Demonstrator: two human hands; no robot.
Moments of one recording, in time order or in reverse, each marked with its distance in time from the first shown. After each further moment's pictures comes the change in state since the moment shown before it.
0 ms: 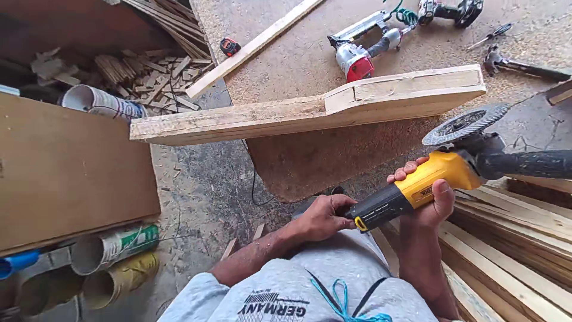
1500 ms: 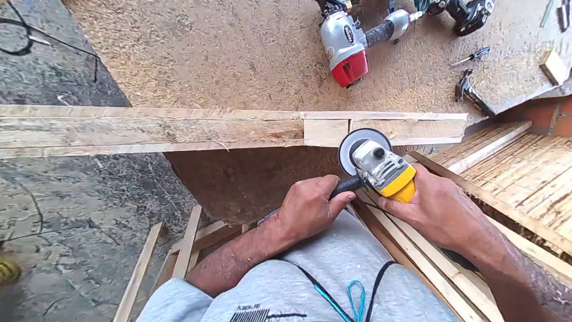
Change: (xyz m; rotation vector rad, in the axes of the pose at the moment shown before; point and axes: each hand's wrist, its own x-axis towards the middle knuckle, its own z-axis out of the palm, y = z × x) left_hand 0.150 0.006 -0.108 0.426 0.406 0.084; right_hand 0.215 -0.025 0.098 -2.404 -0.503 0.891
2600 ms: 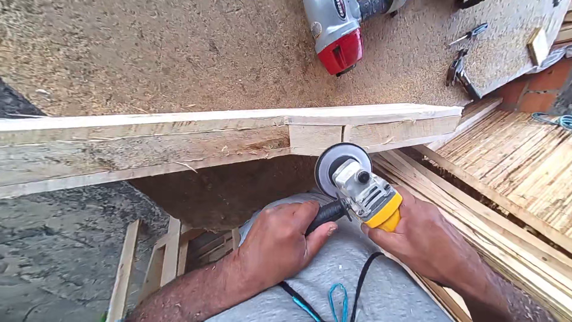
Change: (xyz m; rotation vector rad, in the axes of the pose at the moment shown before) left_hand 0.000 -0.006 -0.043 0.014 -0.137 0.001; right_hand 0.002 -0.023 0.008 0.089 -0.046 -0.015
